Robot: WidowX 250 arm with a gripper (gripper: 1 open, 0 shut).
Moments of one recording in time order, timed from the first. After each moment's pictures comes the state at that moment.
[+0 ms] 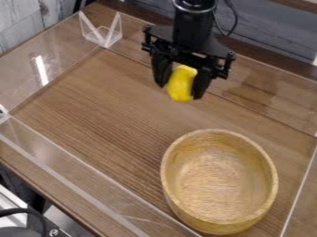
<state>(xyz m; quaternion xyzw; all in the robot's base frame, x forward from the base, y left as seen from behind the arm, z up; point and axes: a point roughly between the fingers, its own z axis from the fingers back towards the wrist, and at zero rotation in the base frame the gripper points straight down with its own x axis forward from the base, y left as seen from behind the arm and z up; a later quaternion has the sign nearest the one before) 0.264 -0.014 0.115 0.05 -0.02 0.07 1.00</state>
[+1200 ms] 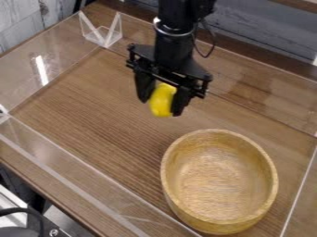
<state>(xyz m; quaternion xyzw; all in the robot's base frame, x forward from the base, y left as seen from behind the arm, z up) 0.251 0.015 0.092 0.05 0.01 0.07 1.00</state>
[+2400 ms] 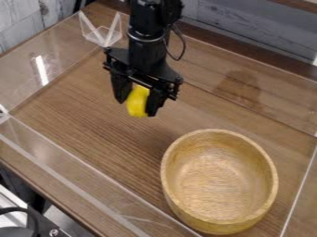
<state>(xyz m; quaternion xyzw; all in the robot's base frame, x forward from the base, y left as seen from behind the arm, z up) 0.242 0.047 0.076 0.06 0.02 0.06 1.00</state>
